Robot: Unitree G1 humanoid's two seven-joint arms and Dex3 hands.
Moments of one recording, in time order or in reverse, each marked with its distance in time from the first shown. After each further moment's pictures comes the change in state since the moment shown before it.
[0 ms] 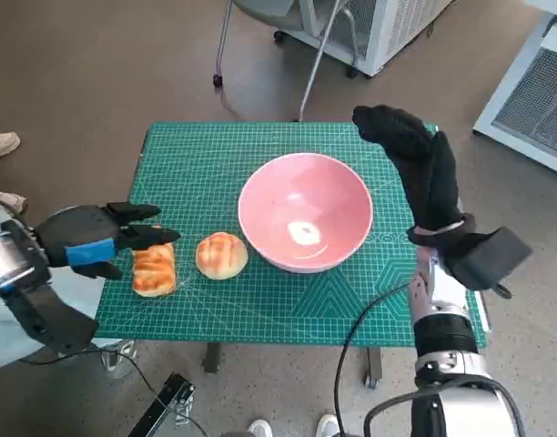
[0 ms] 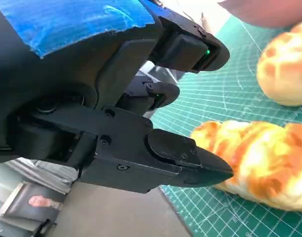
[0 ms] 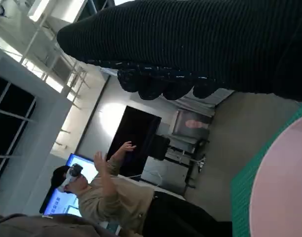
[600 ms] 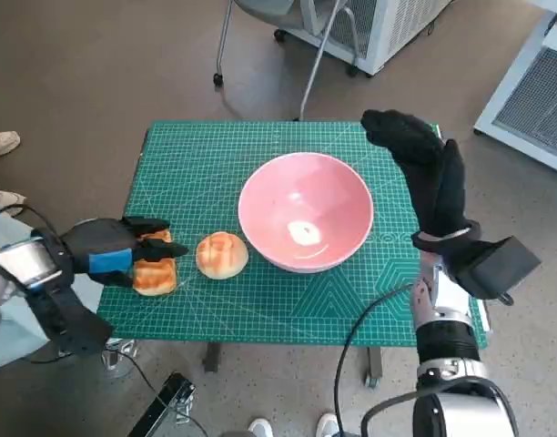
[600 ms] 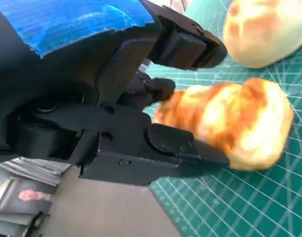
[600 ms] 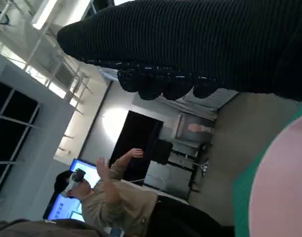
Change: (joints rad) left arm -0.069 -0.084 -0.147 0.146 0.025 0.022 0.007; right arm 0.045 -0.001 0.004 -0.052 0.026 0.003 -0.001
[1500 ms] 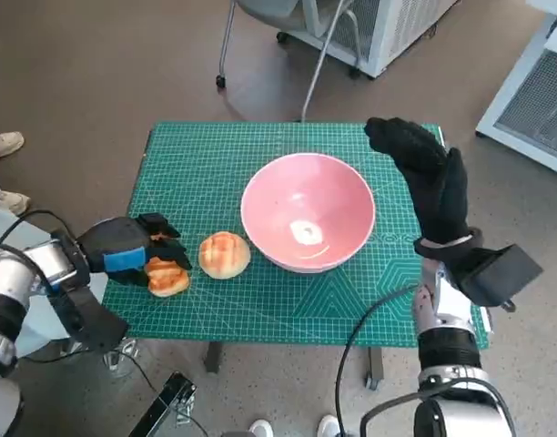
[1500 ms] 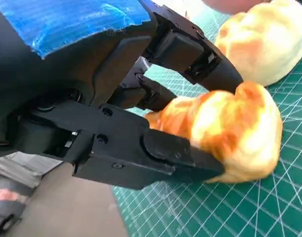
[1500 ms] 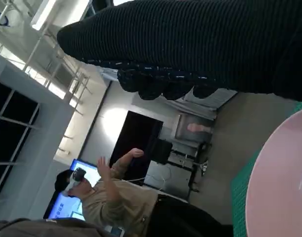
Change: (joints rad) left arm -0.111 -0.108 -0.186 0.269 -0.012 -0.013 0.299; right arm 0.025 -0.002 0.001 -0.032 0.012 0.017 0.000
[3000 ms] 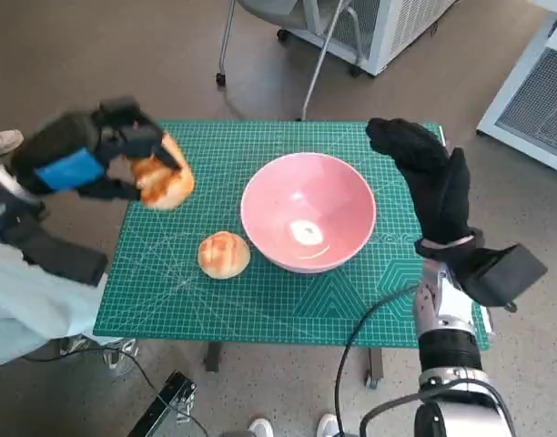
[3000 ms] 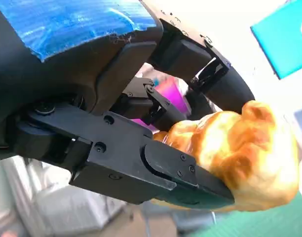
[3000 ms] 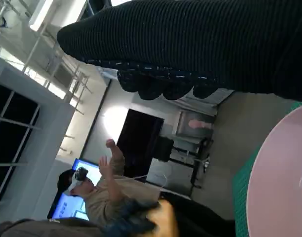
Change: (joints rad) left arm -0.104 0.133 0.421 -0.347 -0.347 -0.025 -0.185; right arm 0.007 -0.001 0.005 -0.016 0.029 0.022 0.018
